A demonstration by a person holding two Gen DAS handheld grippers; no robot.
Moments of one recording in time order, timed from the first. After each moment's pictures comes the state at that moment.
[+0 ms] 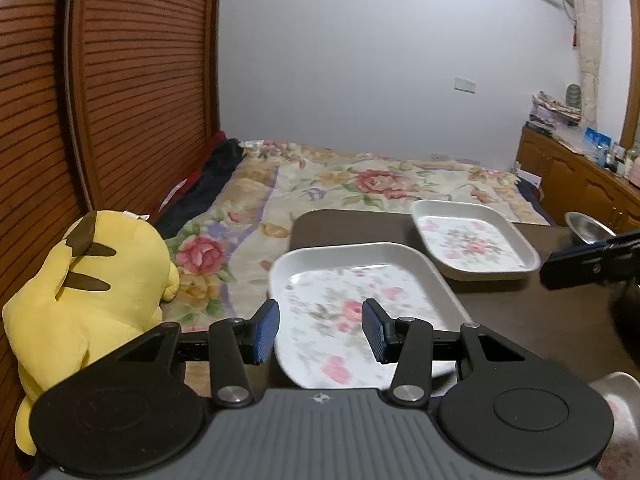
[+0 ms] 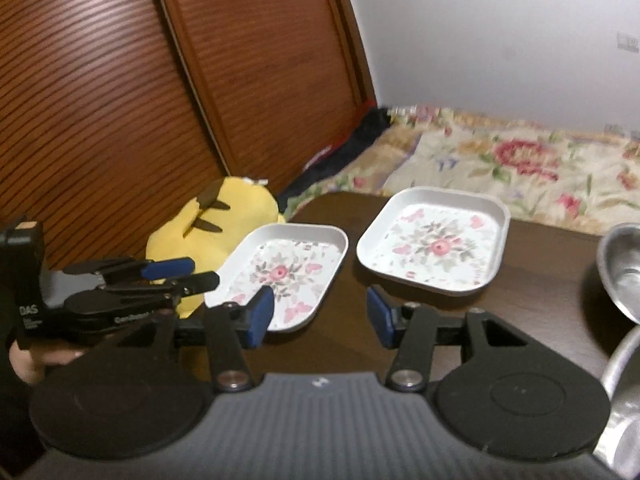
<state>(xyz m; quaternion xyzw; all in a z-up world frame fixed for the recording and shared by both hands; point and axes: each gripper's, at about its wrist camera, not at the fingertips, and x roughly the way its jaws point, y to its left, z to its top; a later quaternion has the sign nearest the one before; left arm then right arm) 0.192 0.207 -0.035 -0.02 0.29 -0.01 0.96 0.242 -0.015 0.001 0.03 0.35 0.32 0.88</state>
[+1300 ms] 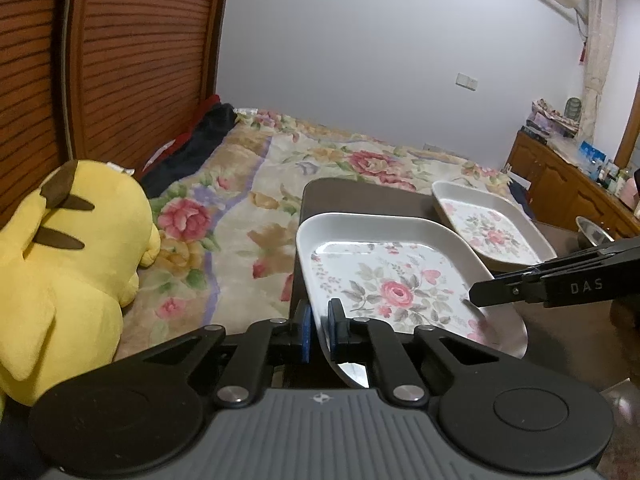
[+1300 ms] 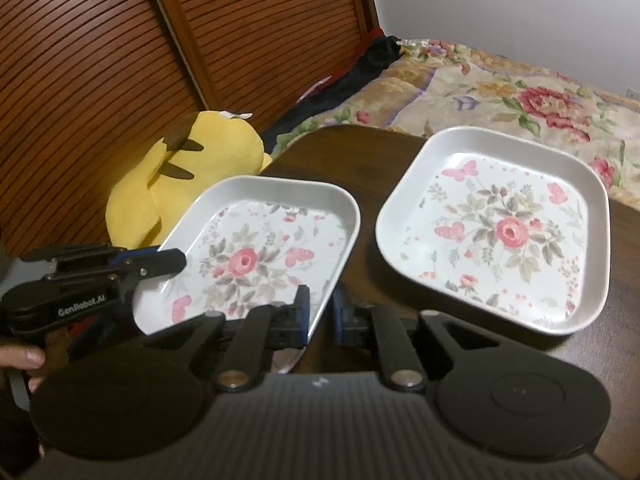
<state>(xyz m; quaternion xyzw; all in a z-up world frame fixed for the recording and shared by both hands) 0.212 0.236 -0.063 -0.07 0.31 -0.04 0.95 0.298 0.043 -0.049 -0.01 0.42 0.32 0.85</state>
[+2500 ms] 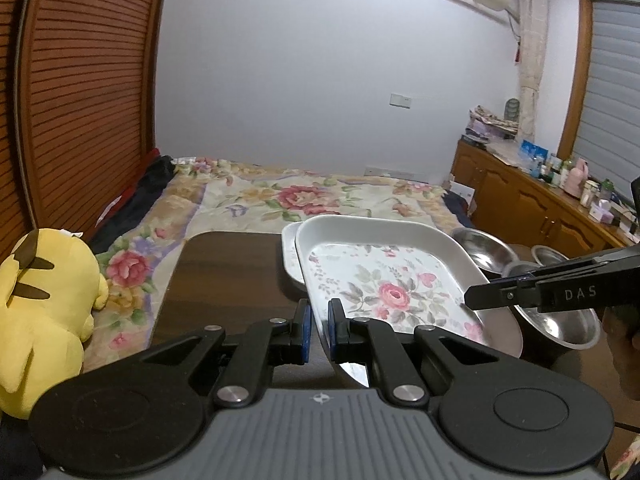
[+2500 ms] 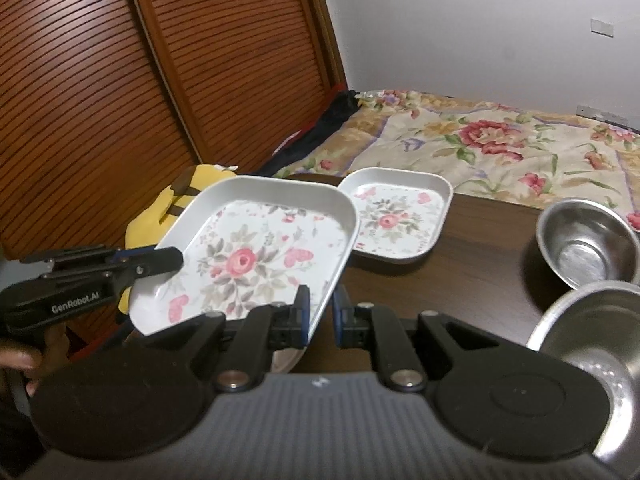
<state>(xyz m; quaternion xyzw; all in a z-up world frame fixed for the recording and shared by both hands) 0.134 0.125 0.012 -0.04 0.26 -0.11 0.96 0.205 -0.072 0.018 0.03 0.35 0.28 0.89</state>
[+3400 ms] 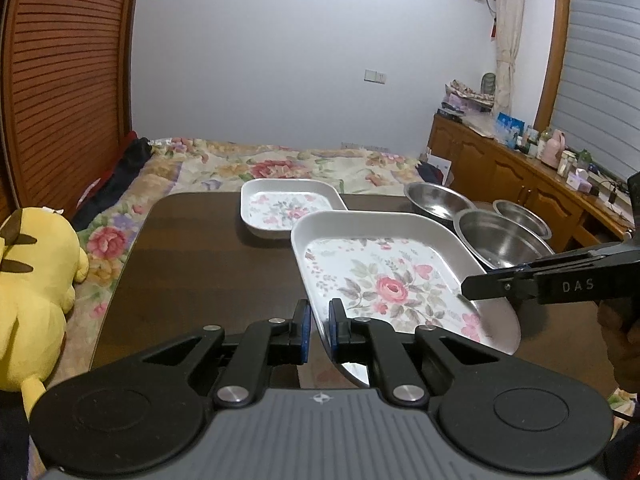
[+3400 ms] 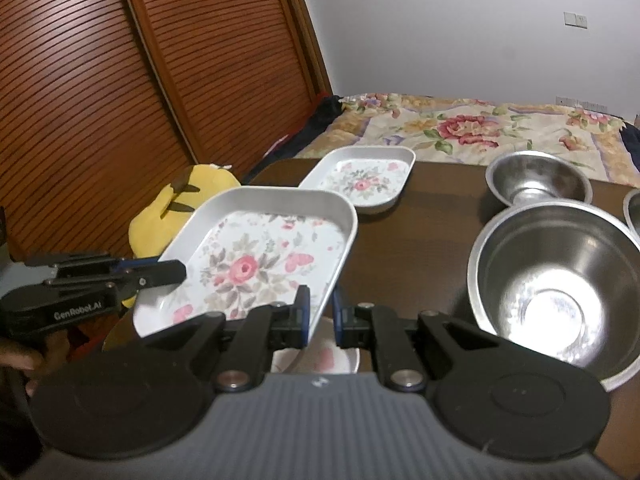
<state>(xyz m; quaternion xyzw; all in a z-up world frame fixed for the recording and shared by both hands) 0.092 0.098 -0.008 -0.02 0.29 -0.14 0.95 0.151 -0.111 -0.006 0.05 0.35 0.26 0.90</state>
